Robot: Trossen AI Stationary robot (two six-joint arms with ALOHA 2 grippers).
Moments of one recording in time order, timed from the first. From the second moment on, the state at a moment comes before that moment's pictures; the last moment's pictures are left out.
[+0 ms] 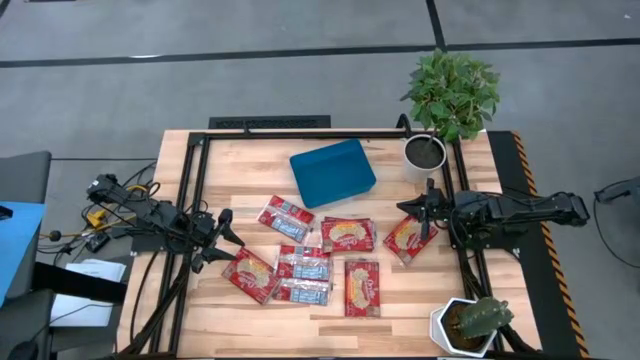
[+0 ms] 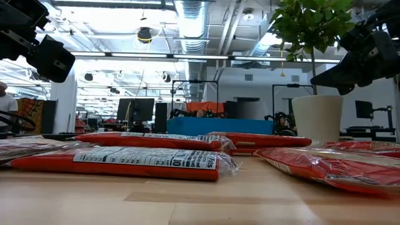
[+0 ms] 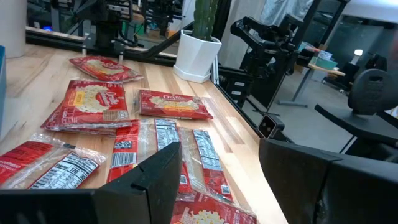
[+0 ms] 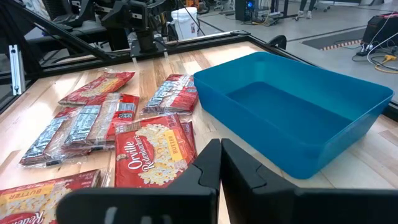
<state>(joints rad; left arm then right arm) -0.46 0.02 0.02 0.01 -0.12 -0.28 0.03 0.17 0.06 -0.12 0.26 0.18</state>
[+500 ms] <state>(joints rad) -0.46 0.02 0.02 0.01 -0.12 -0.30 0.03 0.17 0.06 -0.12 0.26 0.18</state>
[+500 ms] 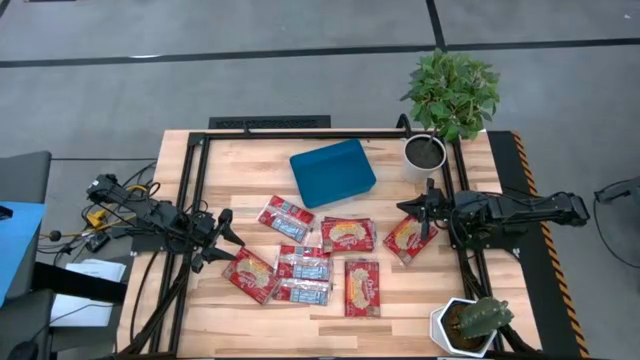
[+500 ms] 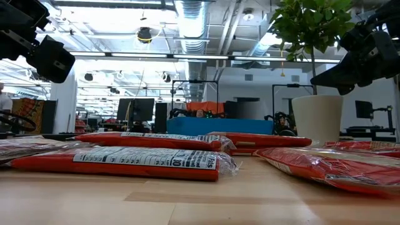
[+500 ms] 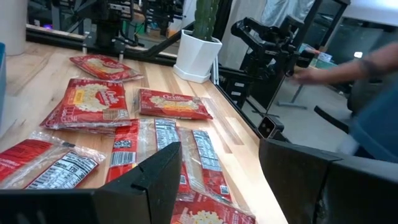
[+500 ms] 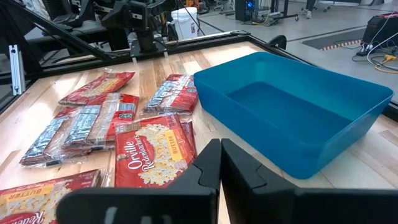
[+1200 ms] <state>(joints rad) -0.46 0.01 0.02 0.11 -0.76 -0.83 0.03 0.17 0.05 0.01 0.26 0.57</state>
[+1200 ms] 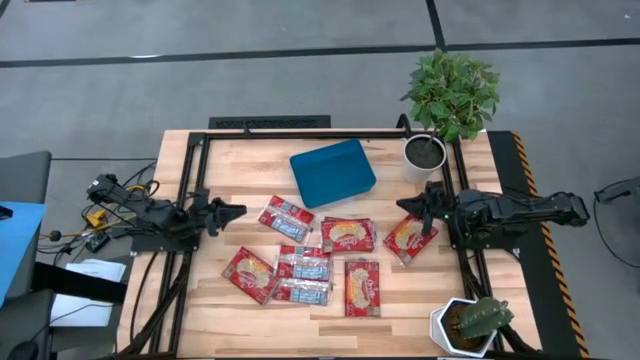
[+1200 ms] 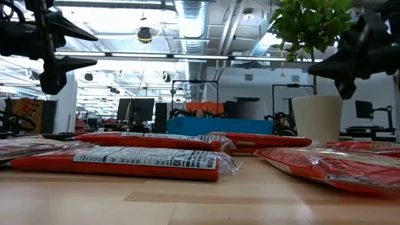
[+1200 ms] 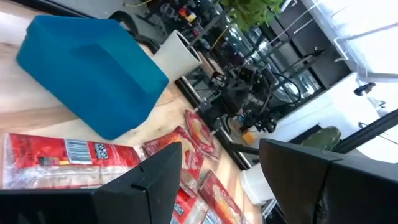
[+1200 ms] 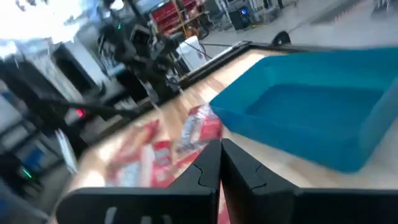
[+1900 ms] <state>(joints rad) -0.43 0.05 0.07 0.22 -0.79 -0.88 0.02 0.17 0.06 0.09 0.26 0.85</state>
